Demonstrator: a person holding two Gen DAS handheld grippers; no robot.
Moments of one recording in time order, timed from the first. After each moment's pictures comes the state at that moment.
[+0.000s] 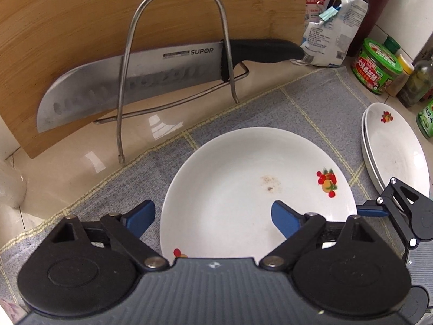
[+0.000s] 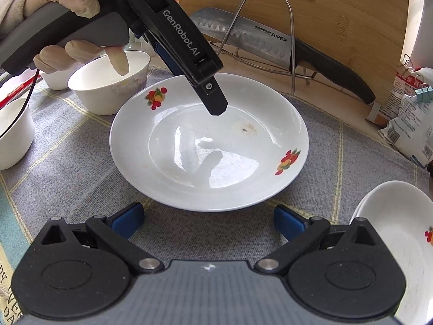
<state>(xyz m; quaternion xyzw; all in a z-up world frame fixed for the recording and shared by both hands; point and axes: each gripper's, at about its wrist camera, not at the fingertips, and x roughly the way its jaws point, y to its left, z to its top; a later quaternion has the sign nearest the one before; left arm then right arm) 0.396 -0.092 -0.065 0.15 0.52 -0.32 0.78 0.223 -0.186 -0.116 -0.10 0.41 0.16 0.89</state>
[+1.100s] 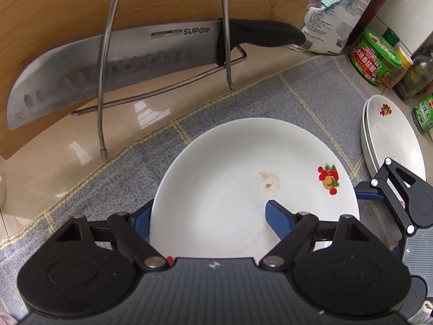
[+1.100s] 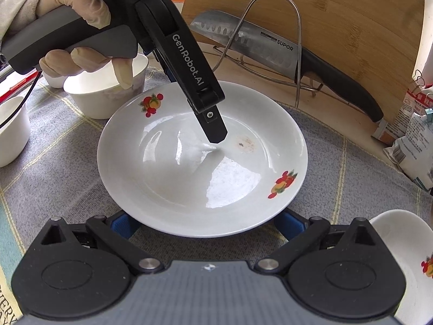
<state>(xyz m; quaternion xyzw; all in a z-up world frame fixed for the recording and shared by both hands) 0.411 -0.099 -0.082 0.15 0.55 -0.34 0.75 0.243 -0.183 -0.113 -0.13 0.40 0.18 0.89</state>
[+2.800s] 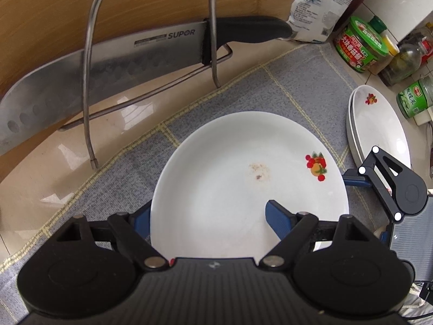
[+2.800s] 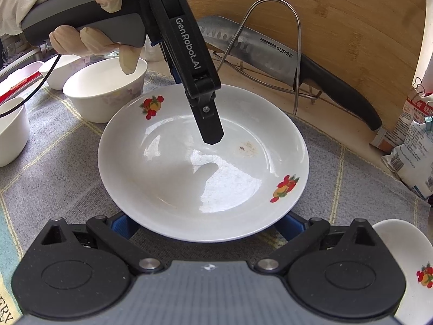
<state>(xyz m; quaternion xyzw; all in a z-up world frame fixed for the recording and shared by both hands) 0.429 -0.106 -0.077 0.16 0.58 -0.38 0.70 0.245 -0.180 -0.109 -0.13 0.39 0.18 0.89</state>
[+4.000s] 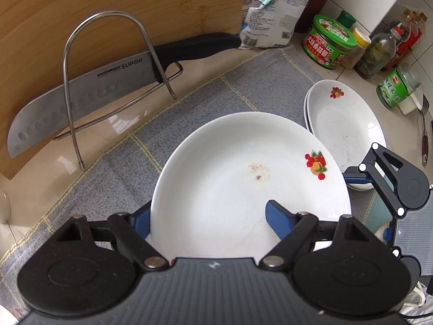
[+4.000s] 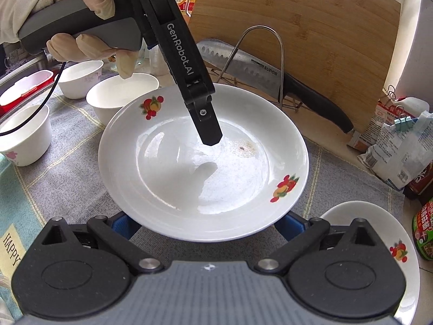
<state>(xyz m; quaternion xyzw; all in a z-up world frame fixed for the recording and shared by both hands) 0.375 -0.119 -0.035 0.18 0.54 -0.39 0.72 0.203 -0.185 -0.075 -0.13 0.38 0.17 0.90</state>
